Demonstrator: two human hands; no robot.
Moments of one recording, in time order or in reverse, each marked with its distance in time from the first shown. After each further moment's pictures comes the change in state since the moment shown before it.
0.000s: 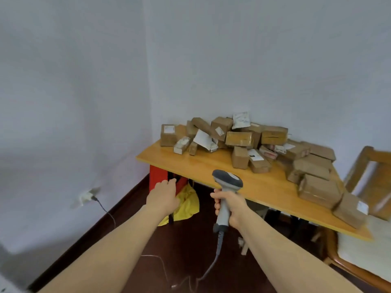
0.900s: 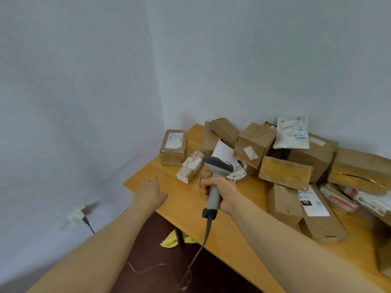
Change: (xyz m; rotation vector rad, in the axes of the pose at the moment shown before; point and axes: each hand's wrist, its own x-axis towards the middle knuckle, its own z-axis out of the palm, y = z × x) left_hand 0.393 -0.038 0.005 -0.088 -0.046 -0.469; right_hand 0.406 -0.167 0.084 0.011 -0.253 0.187
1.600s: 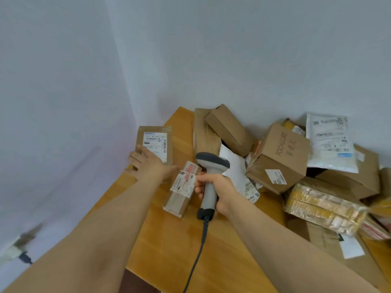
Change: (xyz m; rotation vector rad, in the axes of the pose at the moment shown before) left_hand 0.304 0.069 0.033 -0.088 -0.113 -0.212; right_hand 0.218 -0.063 0.045 0.015 0.231 0.162
